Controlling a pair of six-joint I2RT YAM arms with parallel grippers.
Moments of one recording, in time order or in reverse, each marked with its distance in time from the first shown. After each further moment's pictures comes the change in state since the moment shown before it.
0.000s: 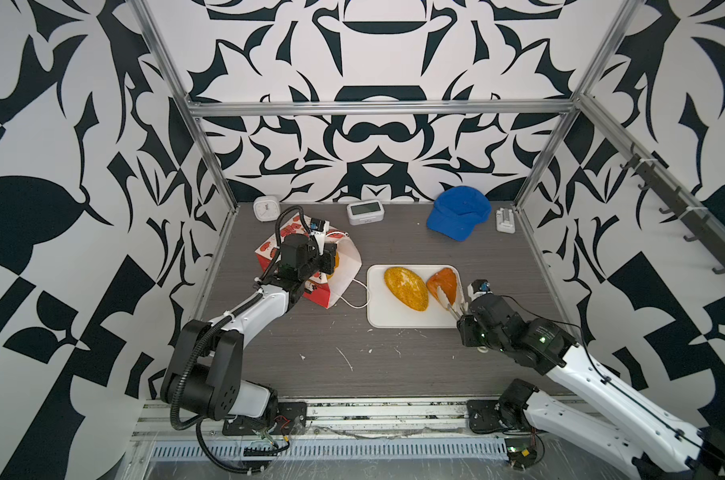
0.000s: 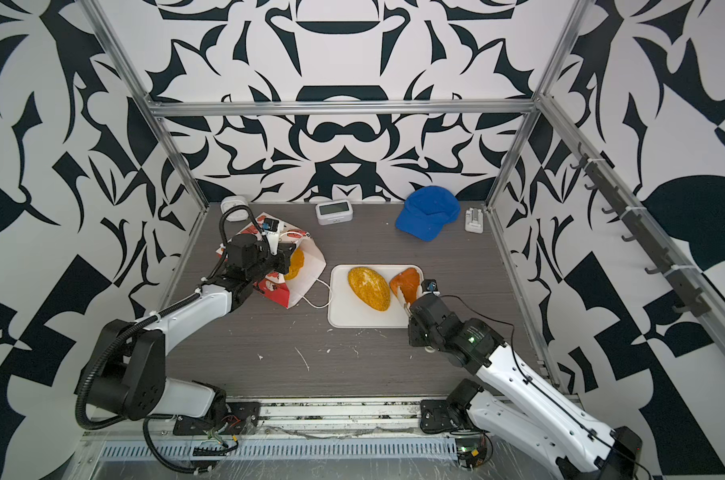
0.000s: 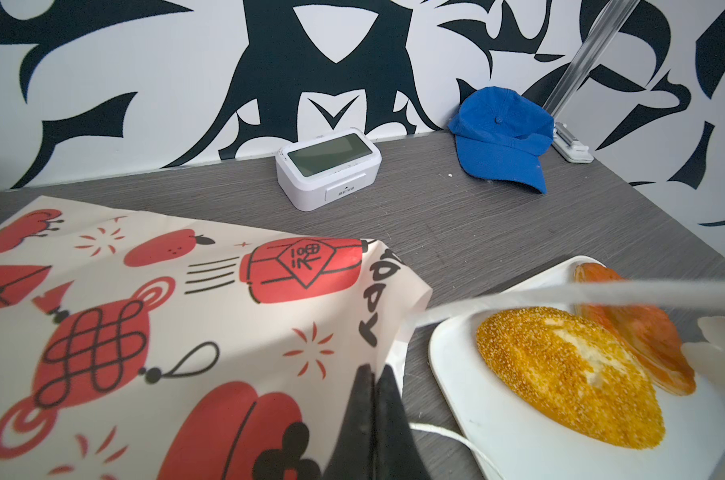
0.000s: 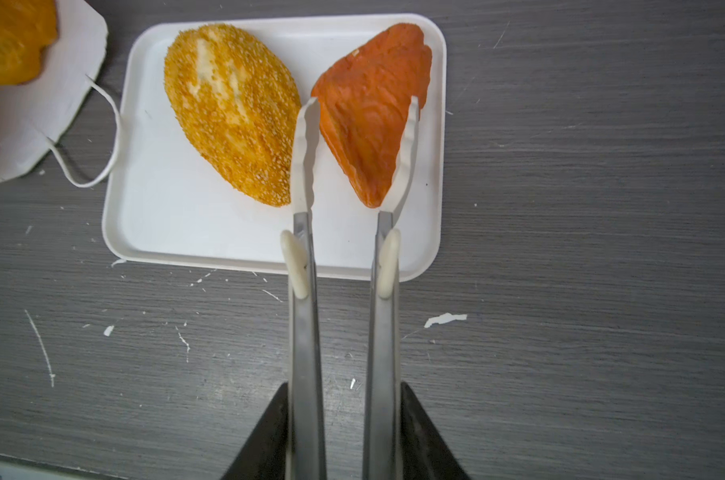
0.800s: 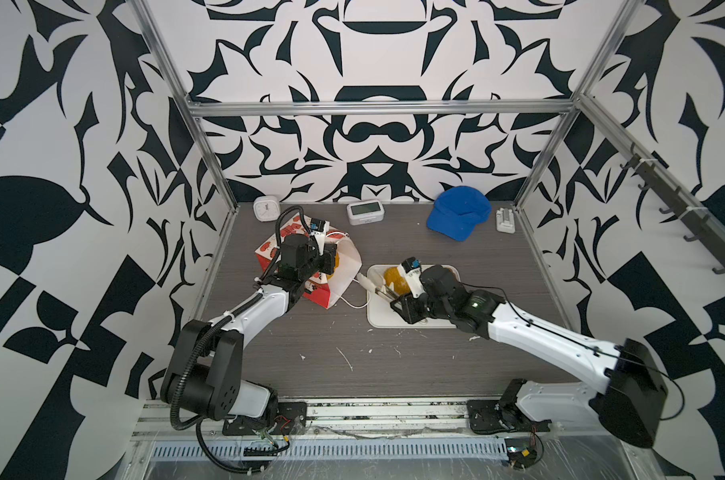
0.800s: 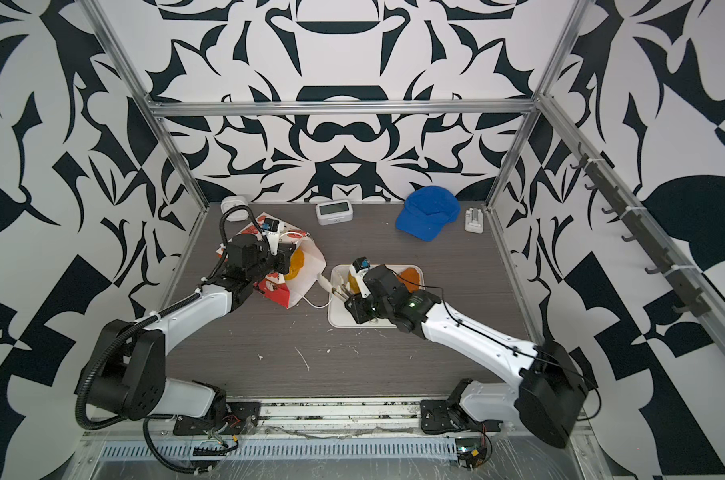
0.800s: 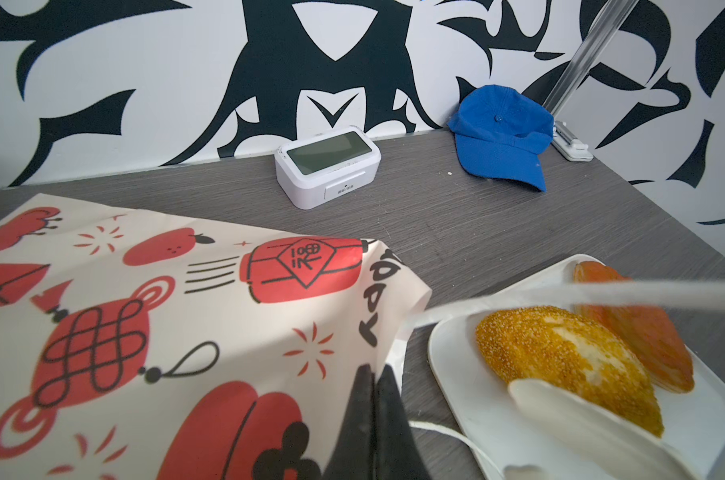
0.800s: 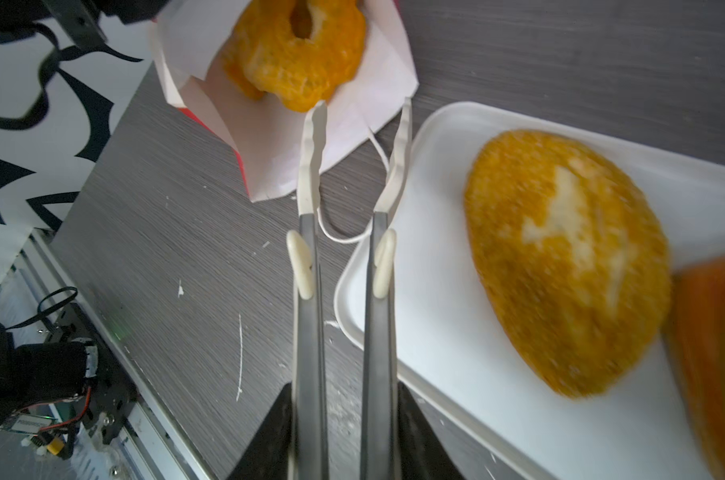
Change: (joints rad) left arm 0.000 0.000 0.000 -0.009 0.000 0.000; right arm 0.093 0.522 0.161 0.635 -0.364 -0.197
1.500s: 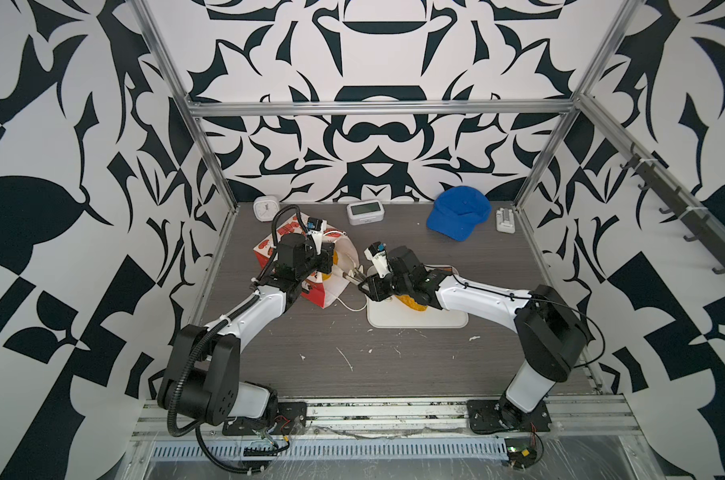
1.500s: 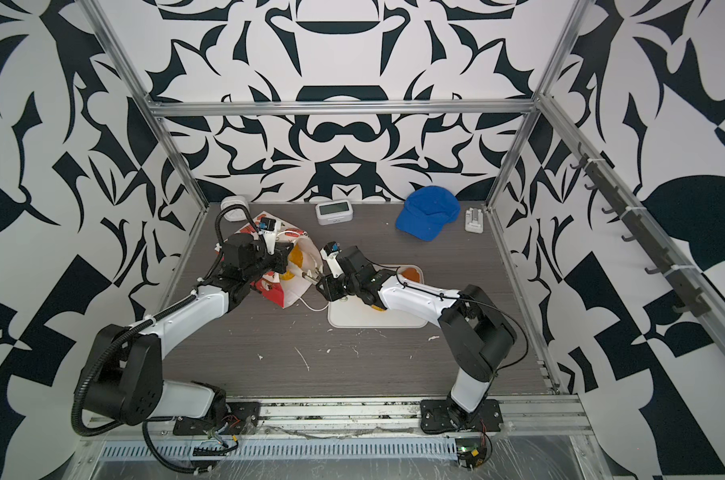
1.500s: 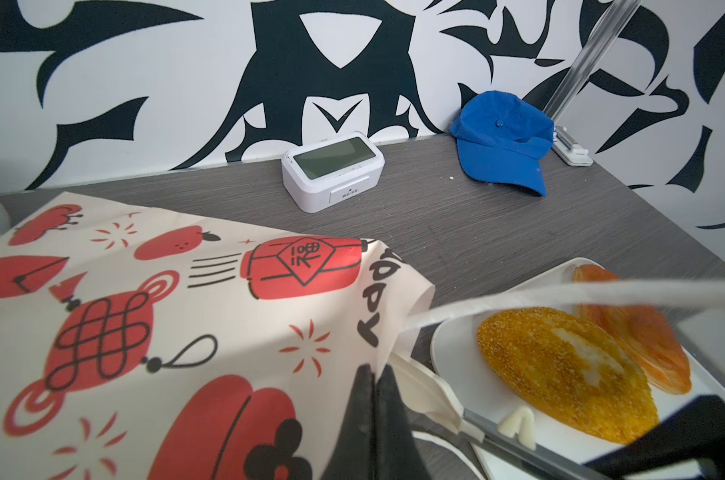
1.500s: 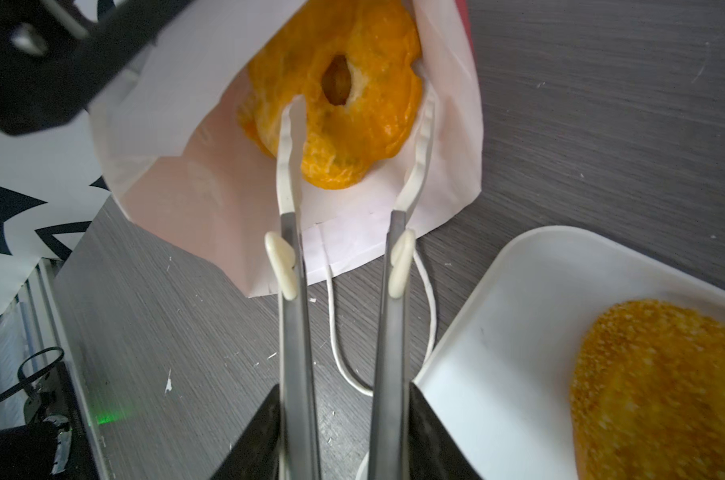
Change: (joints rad) left arm 0.007 -0.032 0.000 -0.016 0.014 0.004; right arm -0.035 0.401 0.209 0.233 -0.095 -0.059
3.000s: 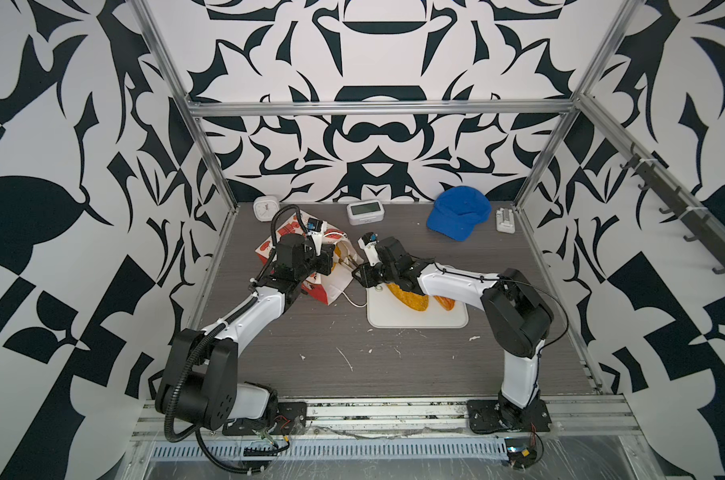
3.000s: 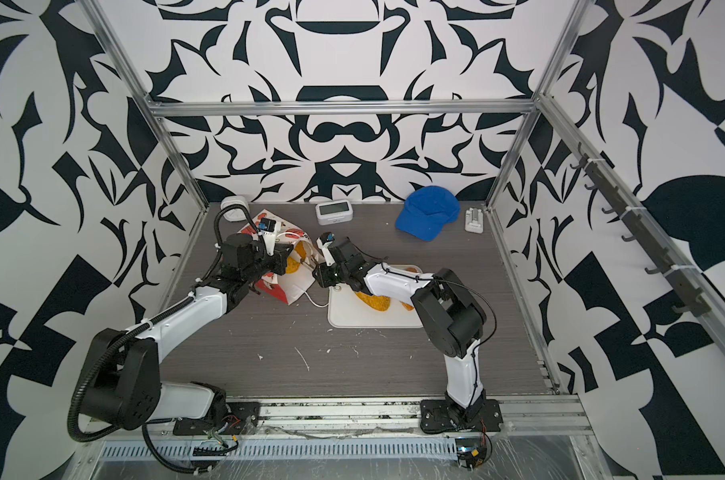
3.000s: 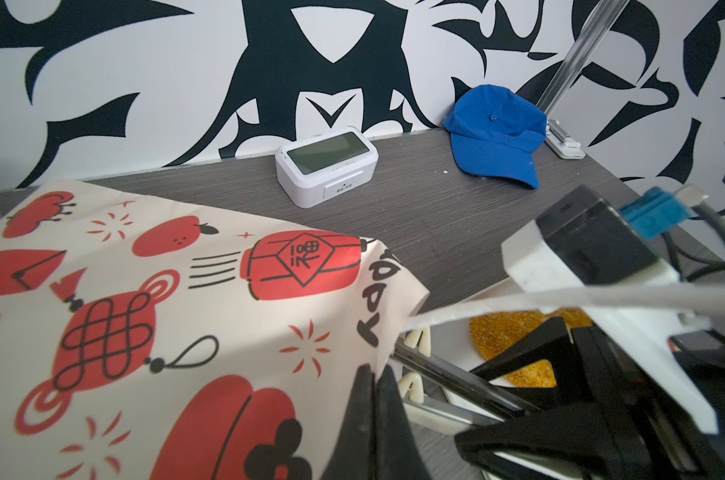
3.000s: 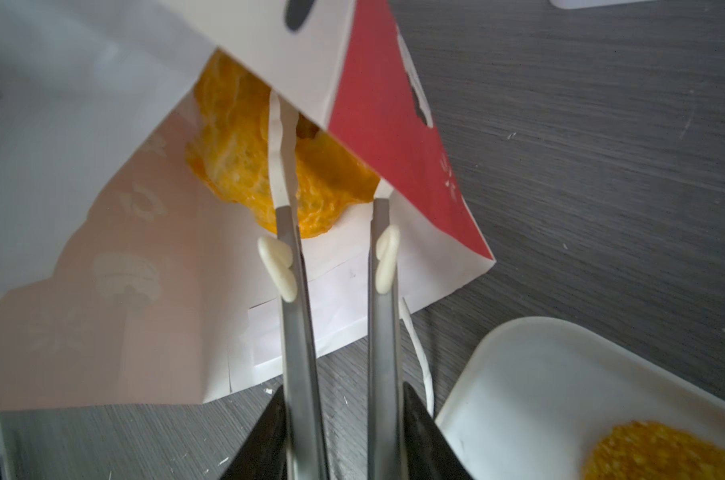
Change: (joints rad) left arm 0.000 -0.017 0.000 -0.036 0.014 0.008; right arm -0.037 0.205 0.170 0.044 0.050 0.024
